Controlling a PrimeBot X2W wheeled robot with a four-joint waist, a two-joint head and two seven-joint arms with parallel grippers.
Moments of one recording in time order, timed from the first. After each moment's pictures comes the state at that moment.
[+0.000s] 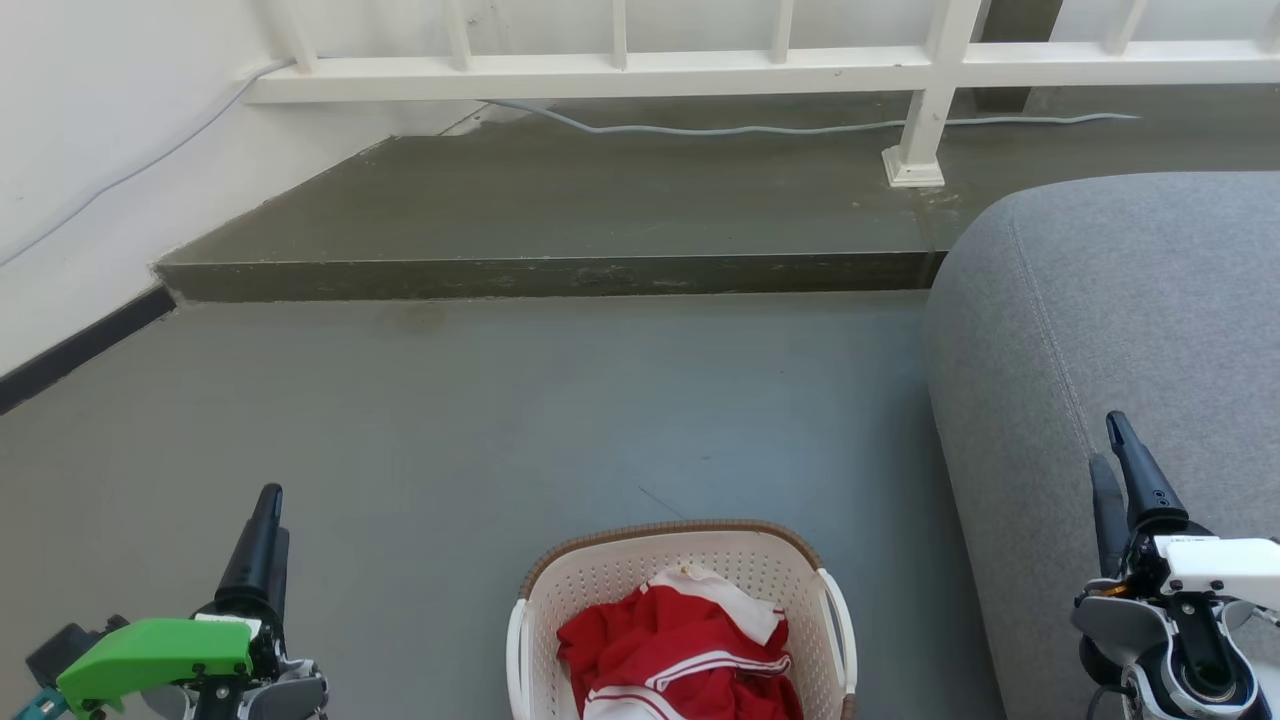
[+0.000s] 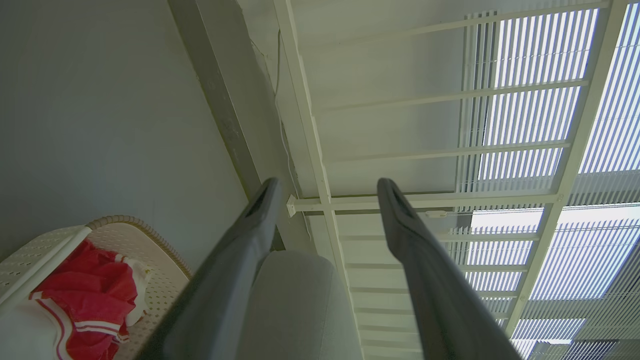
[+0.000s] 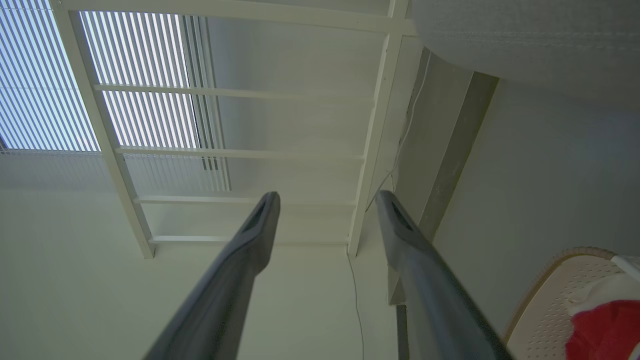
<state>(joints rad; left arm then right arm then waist) -0.03 0.03 0.05 0.27 -1.53 -0.12 0.07 -0.01 -0.04 -0.12 0.26 1.49 0.10 0.05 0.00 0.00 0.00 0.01</state>
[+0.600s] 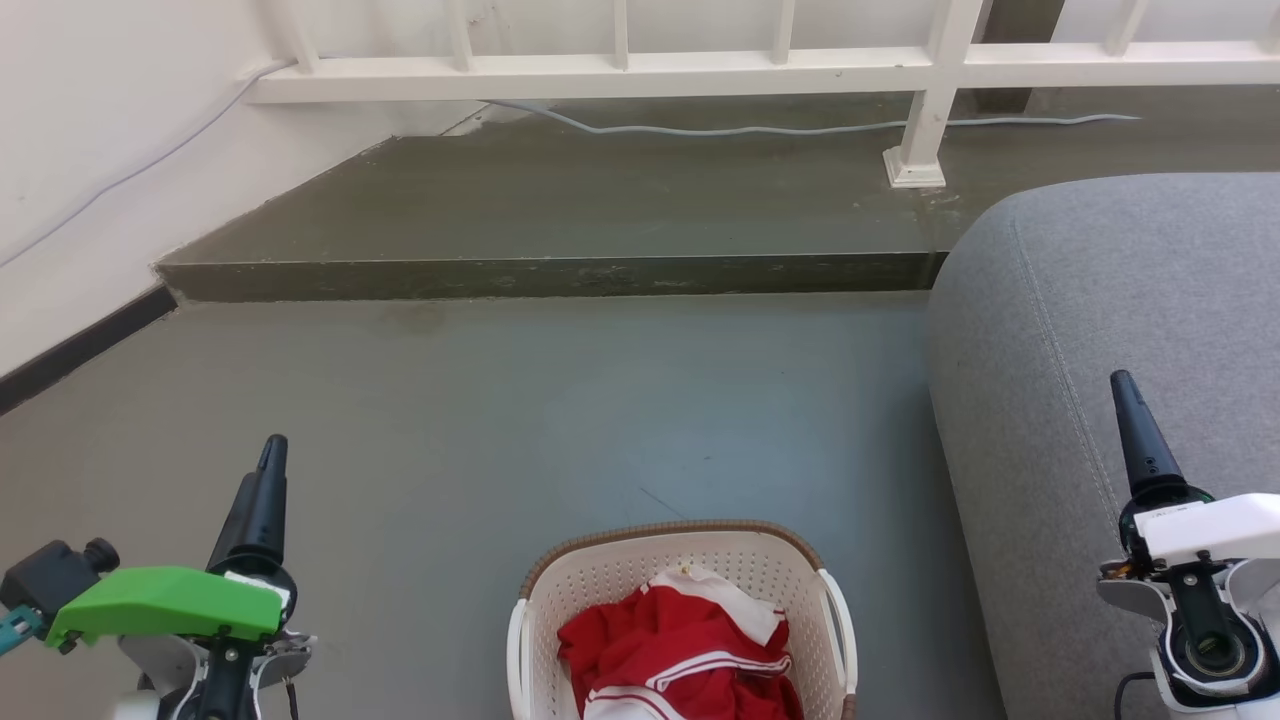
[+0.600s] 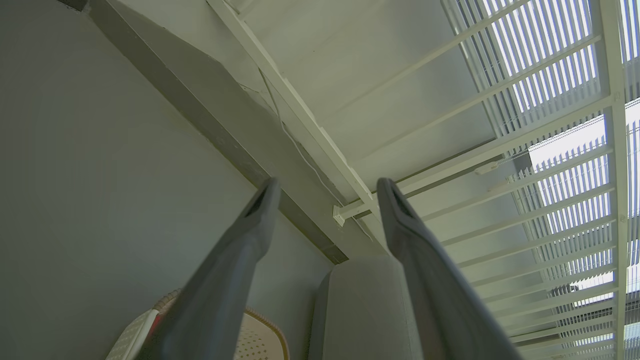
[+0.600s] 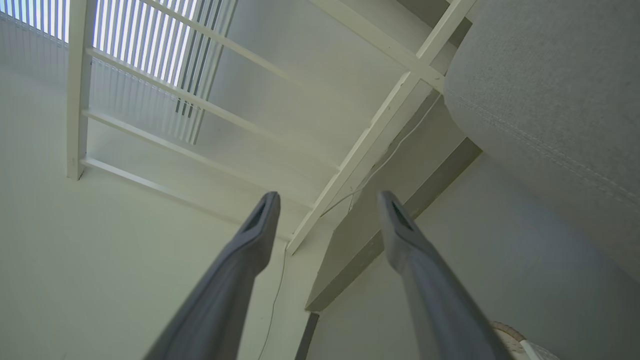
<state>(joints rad) -0.06 0.12 -0.04 0.19 -1.24 -0.09 0.00 -0.01 -0.13 -0.05 0.17 1.17 0.06 -0.01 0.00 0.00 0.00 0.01</state>
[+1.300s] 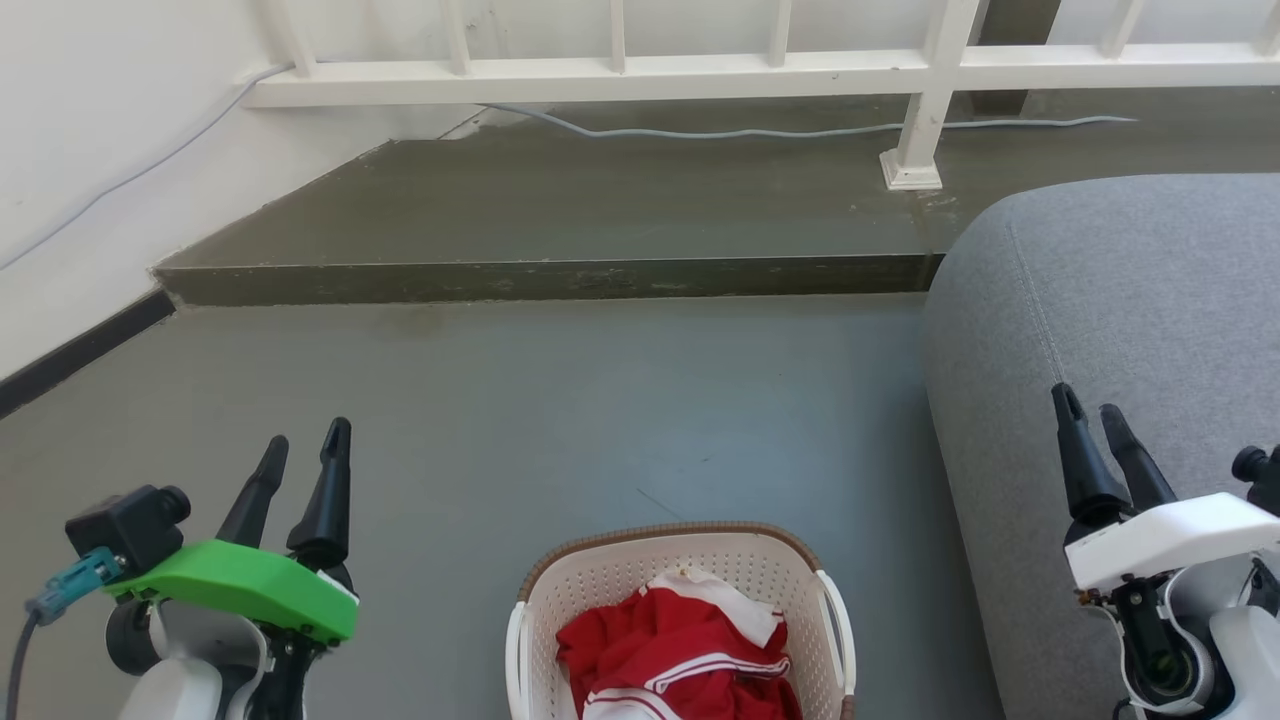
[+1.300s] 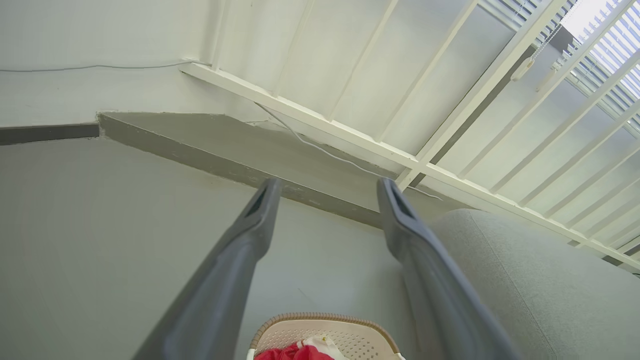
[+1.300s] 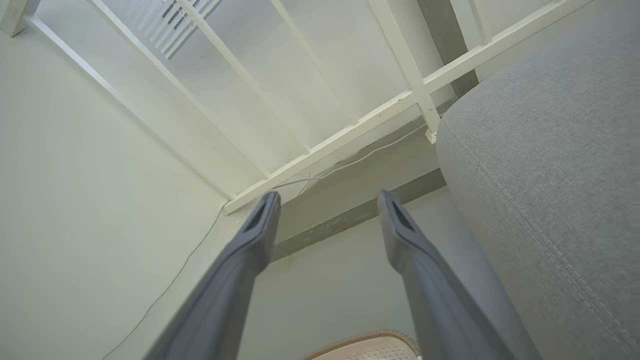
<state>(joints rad) -0.08 0.20 -0.21 0.11 -0.83 -0.03 -0.06 0.01 -0.19 0.09 0.10 0.81 0.00 -0.07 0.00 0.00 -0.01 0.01</state>
